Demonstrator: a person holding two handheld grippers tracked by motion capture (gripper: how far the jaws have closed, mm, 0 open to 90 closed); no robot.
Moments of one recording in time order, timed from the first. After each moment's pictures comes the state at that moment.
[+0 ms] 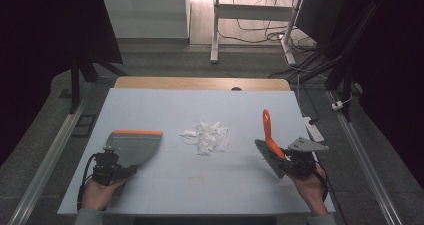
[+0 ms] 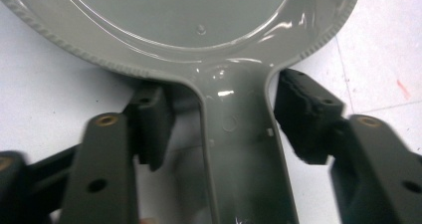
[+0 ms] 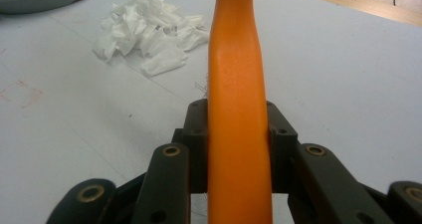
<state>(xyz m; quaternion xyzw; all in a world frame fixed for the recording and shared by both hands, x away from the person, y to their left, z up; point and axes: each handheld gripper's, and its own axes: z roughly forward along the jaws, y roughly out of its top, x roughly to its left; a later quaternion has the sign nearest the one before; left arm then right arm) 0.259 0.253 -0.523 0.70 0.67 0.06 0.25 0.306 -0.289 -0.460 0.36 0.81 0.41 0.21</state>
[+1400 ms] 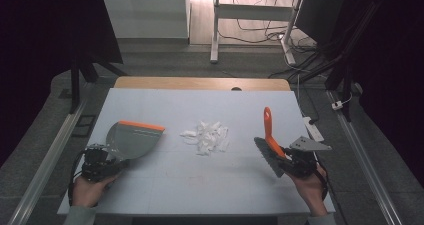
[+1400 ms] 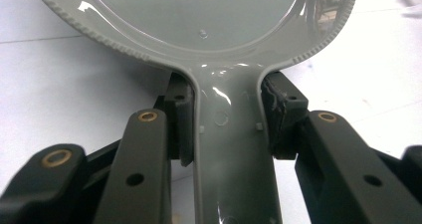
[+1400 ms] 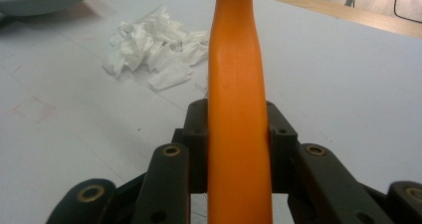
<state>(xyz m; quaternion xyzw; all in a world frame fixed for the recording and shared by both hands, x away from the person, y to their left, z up) 0.257 0.281 -0.513 0.71 0.62 0.07 0.34 0.303 -0.287 -0.452 0.36 0.80 0.44 0.21</state>
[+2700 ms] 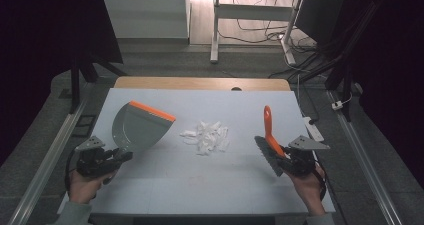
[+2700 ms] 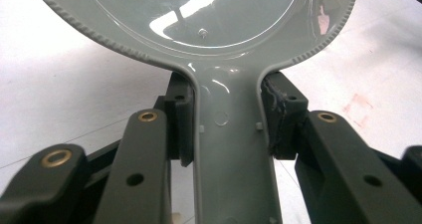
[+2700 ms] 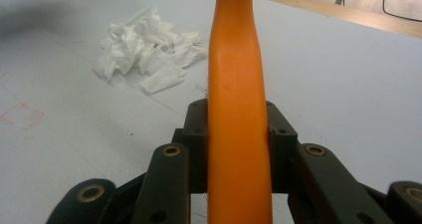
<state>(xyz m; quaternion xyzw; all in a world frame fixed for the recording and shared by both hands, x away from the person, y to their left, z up) 0.250 0.280 -0.484 0.75 0.49 0.12 0.44 0.305 -0.284 -0.454 0.38 0.79 0.43 0.22</state>
